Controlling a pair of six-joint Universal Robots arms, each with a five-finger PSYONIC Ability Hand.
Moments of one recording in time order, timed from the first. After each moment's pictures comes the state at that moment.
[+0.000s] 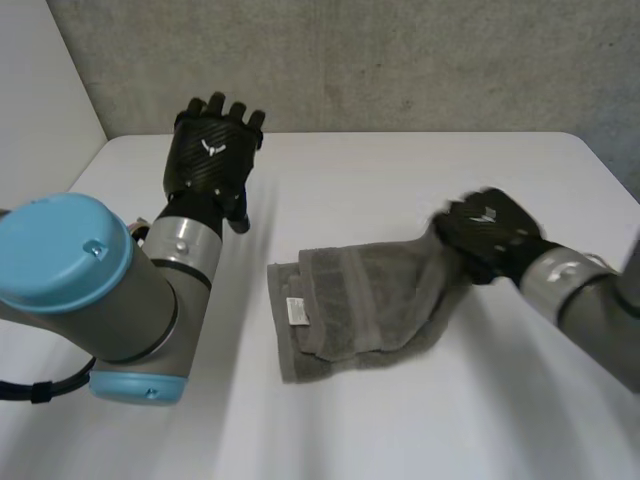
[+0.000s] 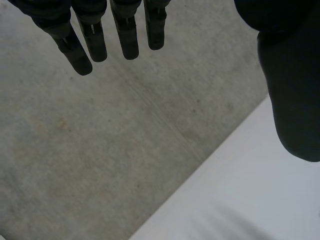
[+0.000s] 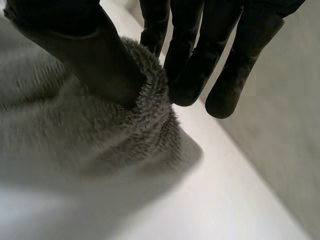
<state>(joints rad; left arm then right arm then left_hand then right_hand) 4.11 -1.91 -1.56 3.66 -1.74 3.59 1.86 -1.29 1.65 -0.12 1.15 2.54 0.27 0.27 0.26 0.29 0.23 1.25 1.28 1.33 1.34 1.14</state>
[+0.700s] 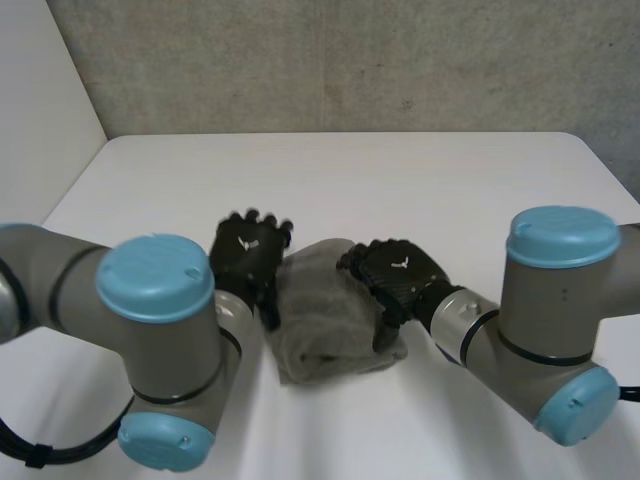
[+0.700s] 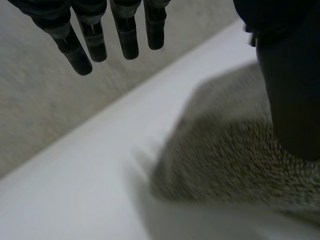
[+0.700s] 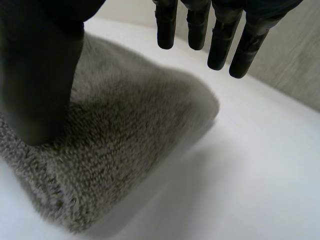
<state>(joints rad) 4.01 -2.08 -1.53 3.37 -1.82 3.37 2.09 -1.06 1.54 -0.08 1.28 2.89 0.27 0.27 0.26 0.29 0.24 0.23 0.25 0.24 0.26 0.06</state>
